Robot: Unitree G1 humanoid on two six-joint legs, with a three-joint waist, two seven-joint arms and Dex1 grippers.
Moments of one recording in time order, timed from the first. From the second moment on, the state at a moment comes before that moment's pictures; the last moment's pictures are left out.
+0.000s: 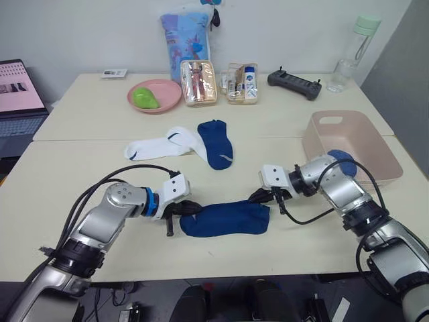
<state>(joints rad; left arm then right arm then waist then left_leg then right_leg) -0.41 0.75 -0.28 0.06 -0.21 0.29 -1.13 -0.75 -0.57 0.47 0.36 0.04 0.08 1.31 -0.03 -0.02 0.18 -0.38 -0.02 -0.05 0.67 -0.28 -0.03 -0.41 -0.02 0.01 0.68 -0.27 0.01</state>
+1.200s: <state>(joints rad) -0.05 0.66 -0.08 -0.09 -0.25 0.14 -0.96 -0.29 -0.65 0.22 0.06 0.14 0.06 1.11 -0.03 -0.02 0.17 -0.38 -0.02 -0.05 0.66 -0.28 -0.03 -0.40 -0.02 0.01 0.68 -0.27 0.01</state>
